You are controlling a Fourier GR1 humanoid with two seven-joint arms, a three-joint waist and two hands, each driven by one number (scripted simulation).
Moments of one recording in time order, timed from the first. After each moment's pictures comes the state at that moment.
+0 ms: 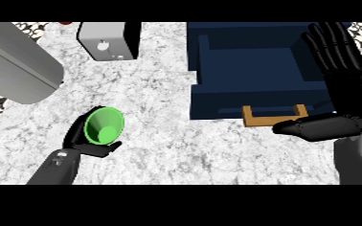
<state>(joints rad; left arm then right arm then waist) -0.47 0.25 0.14 -0.28 -0.11 -0.38 -1.01 -0.30 -0.21 -0.12 -1.84 -0.13 0.18 0.13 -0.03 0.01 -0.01</state>
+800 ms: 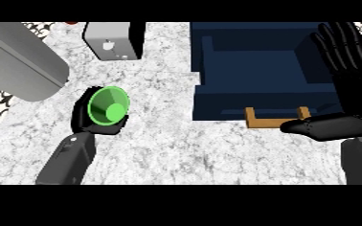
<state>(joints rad) -0.53 0.15 0.31 -0.40 0.06 -0.22 -1.06 -0.29 -0.23 -0.16 -1.84 -0.15 0.19 0.13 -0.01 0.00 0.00</state>
